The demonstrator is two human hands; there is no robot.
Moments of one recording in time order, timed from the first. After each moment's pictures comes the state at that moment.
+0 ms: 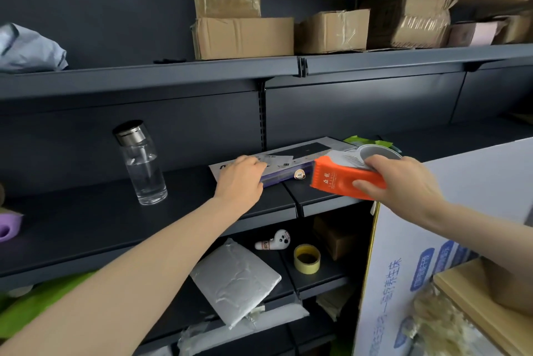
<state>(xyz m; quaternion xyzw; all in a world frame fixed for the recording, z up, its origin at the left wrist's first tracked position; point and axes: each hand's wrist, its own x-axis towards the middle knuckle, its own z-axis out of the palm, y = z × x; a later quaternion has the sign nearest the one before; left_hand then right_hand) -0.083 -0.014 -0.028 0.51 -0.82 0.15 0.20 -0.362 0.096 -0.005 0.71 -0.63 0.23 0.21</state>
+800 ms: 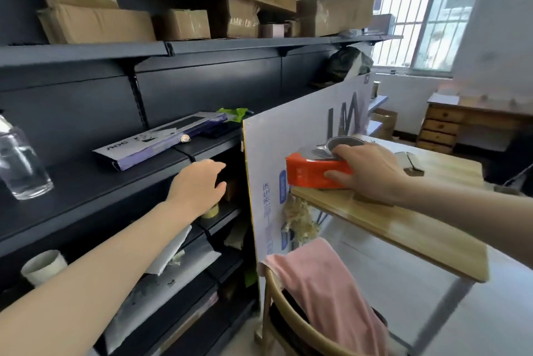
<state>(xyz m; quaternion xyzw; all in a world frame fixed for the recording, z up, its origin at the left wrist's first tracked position) -0.092 0.215 -0.041 0.32 -0.92 0.02 0.22 -0.329 0.440 -0.001 0.57 -0.78 0.10 0.25</state>
